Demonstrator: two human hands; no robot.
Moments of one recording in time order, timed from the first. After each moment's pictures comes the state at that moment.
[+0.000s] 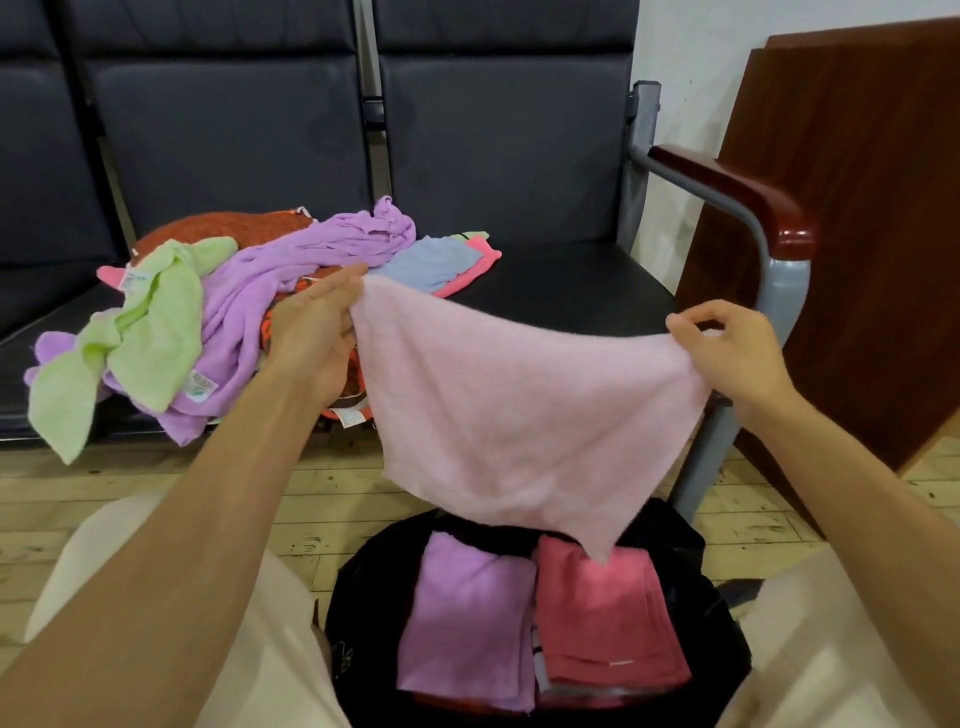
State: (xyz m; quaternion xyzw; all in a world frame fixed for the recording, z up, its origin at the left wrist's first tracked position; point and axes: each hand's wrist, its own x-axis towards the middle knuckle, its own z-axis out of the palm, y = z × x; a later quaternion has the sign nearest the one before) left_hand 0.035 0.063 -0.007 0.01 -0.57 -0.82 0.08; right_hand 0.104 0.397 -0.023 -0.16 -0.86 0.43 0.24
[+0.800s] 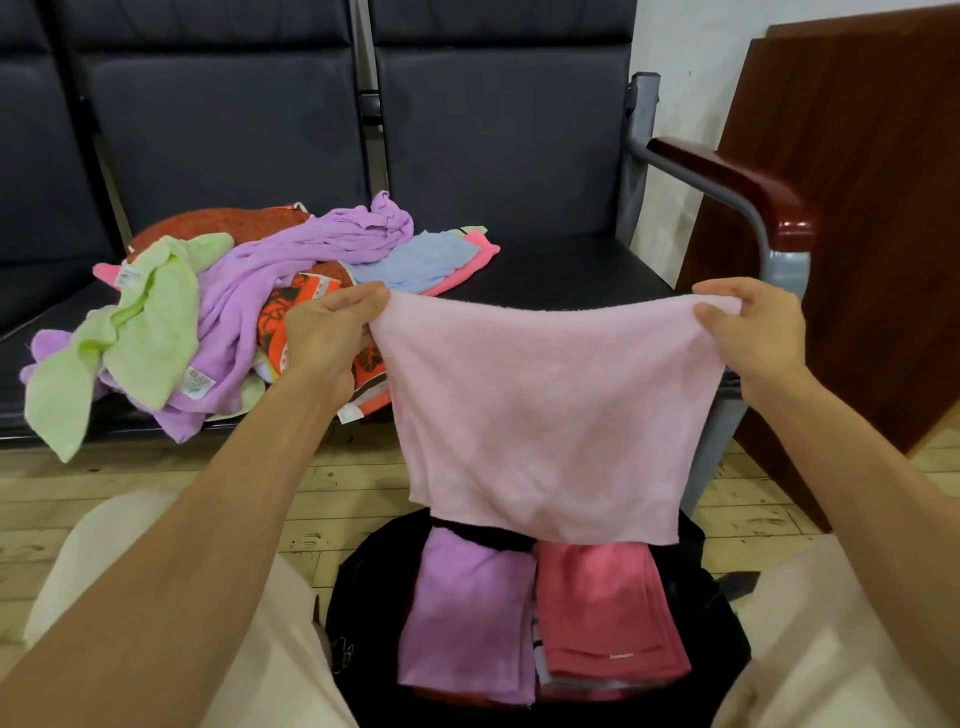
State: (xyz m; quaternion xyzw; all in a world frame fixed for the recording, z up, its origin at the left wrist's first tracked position) left_hand 0.025 0.074 -0.024 0.07 -0.62 -0.78 0.10; right_hand 0.099 0.406 -0.016 -0.21 -0.81 0.46 0.31
